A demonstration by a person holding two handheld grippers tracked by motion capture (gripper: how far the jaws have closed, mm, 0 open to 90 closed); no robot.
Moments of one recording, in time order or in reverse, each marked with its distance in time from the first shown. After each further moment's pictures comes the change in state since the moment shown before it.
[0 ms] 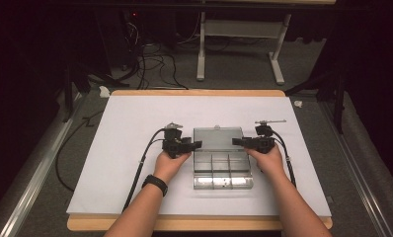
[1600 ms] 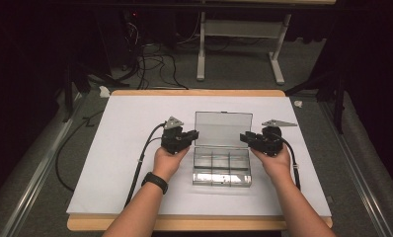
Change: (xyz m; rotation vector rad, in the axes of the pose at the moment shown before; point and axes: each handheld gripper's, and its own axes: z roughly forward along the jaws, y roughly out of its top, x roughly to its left) left arm -0.035 0.008 -0.022 -0.126 -0.081 0.183; right arm 0.032 -0.007 -0.044 -0.188 -0.092 -0.212
